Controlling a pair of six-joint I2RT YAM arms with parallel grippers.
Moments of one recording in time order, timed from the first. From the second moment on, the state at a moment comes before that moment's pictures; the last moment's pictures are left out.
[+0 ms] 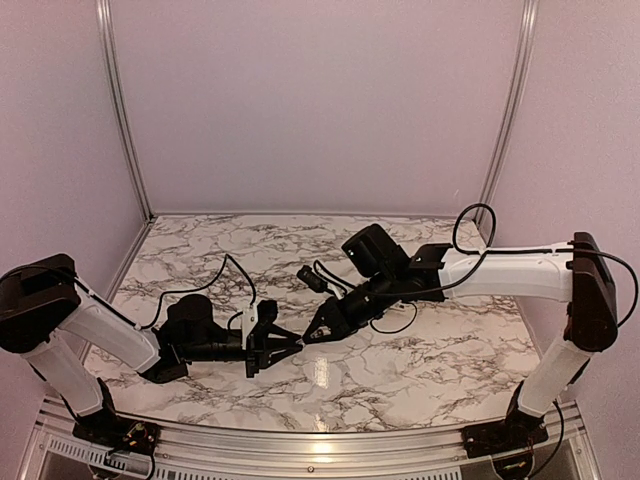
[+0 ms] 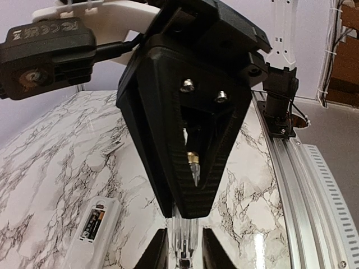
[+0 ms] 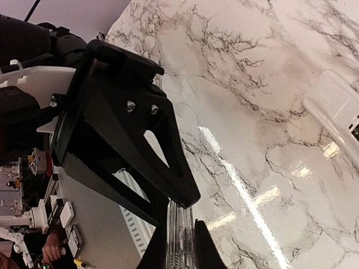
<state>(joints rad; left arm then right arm) -0.98 1.61 0.41 1.06 0.41 0.07 0.94 1.67 1.18 -0.38 -0.63 0.41</state>
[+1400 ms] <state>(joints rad) -0.99 1.57 0.43 0.95 0.41 0.12 0.96 1.57 1.15 -0.42 -0.56 0.40</state>
